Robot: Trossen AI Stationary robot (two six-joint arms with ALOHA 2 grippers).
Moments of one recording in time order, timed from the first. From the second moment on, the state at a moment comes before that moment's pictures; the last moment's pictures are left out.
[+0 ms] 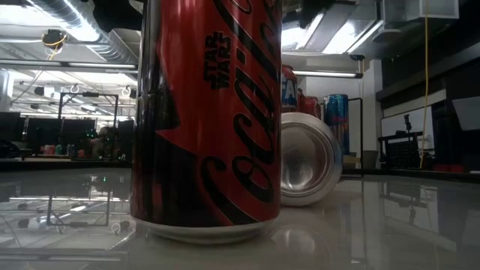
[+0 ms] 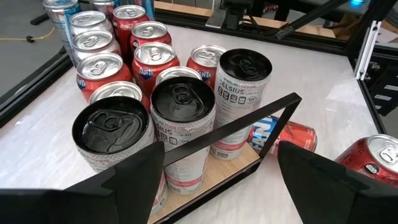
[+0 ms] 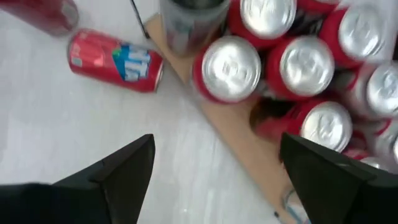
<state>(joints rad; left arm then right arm) -0.42 0.97 0.80 -0.41 -0.57 -0.43 0.14 1.70 1.87 -1.38 0.09 -0.10</state>
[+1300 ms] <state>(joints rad) -0.42 1.01 0.80 -0.20 -0.56 -0.58 0.14 1.52 1.19 -0.67 0.01 -0.05</state>
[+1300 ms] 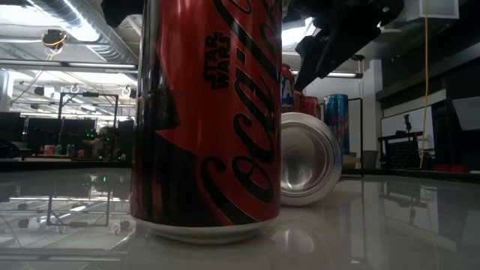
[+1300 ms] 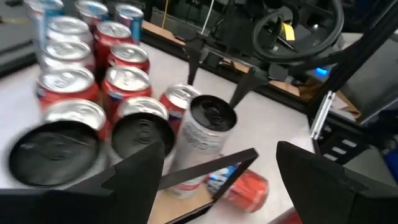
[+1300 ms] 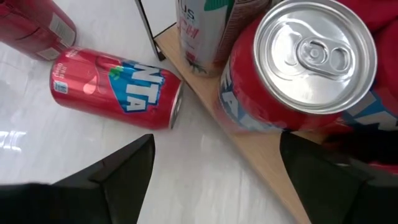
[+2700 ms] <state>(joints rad) -0.71 1.42 0.80 0.22 -0.57 -0.60 0.26 1.52 1.28 -0.68 -0.30 0.19</state>
